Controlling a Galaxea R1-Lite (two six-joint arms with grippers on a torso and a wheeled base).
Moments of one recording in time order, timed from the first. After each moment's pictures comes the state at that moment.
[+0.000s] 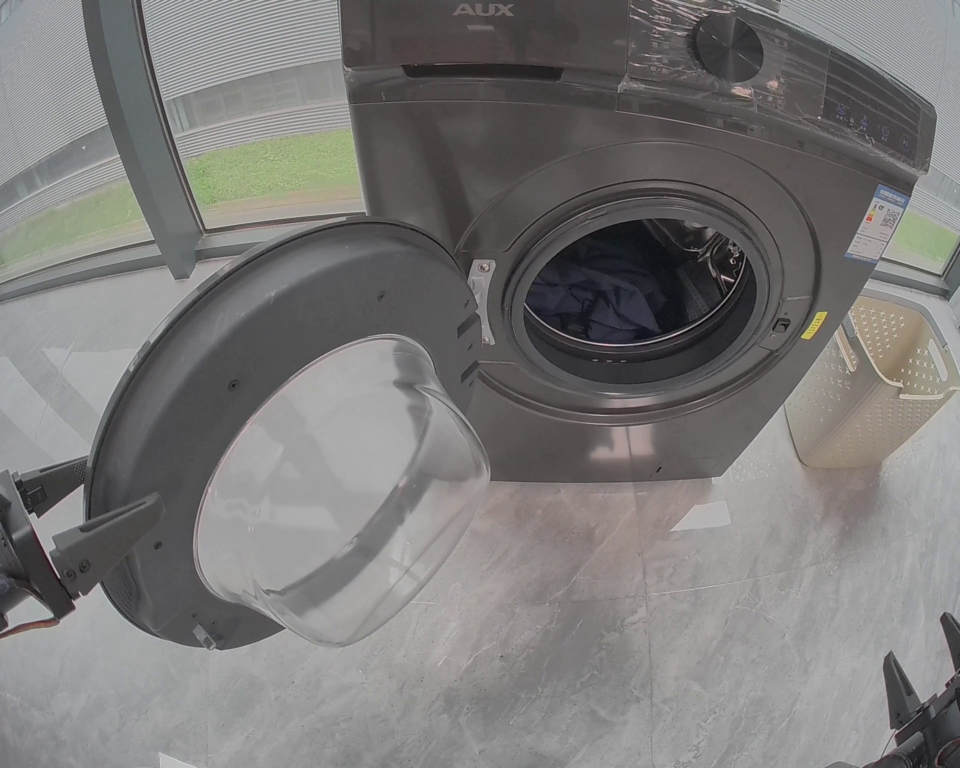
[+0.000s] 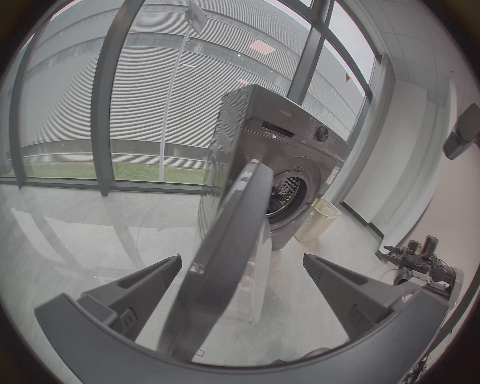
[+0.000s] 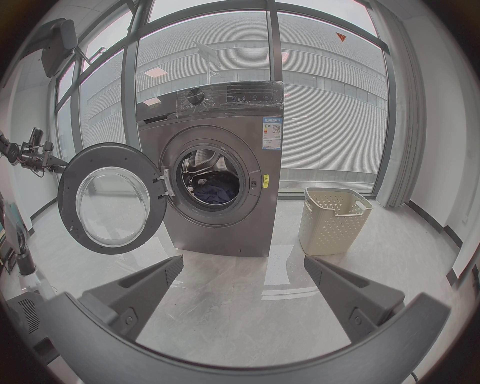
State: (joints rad) left arm -0.16 0.83 -0.53 -0.17 -0.32 -0.08; right arm -0.01 0.02 -0.02 0.00 0.04 -0.01
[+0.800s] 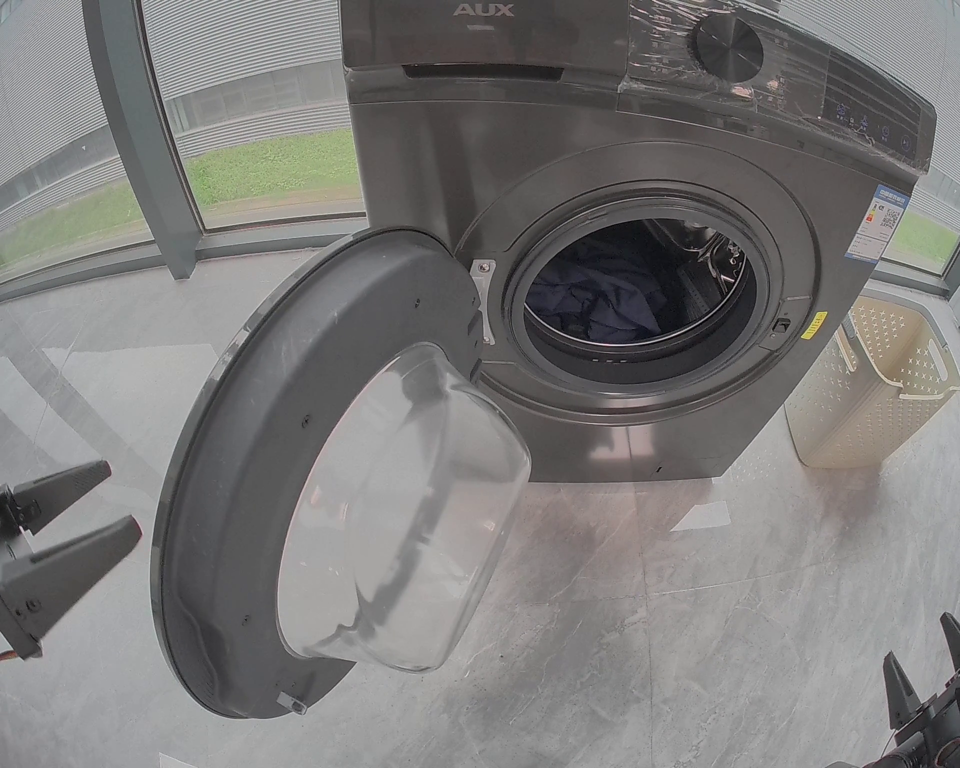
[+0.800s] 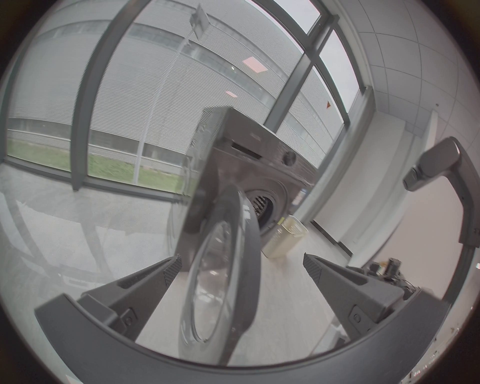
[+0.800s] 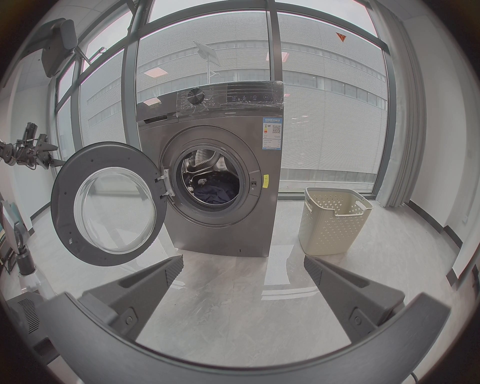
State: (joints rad) left arm -0.39 0.74 -0.54 -0.19 -0.28 -0.23; right arm -0.01 0.02 -0.02 0.00 0.04 -0.01
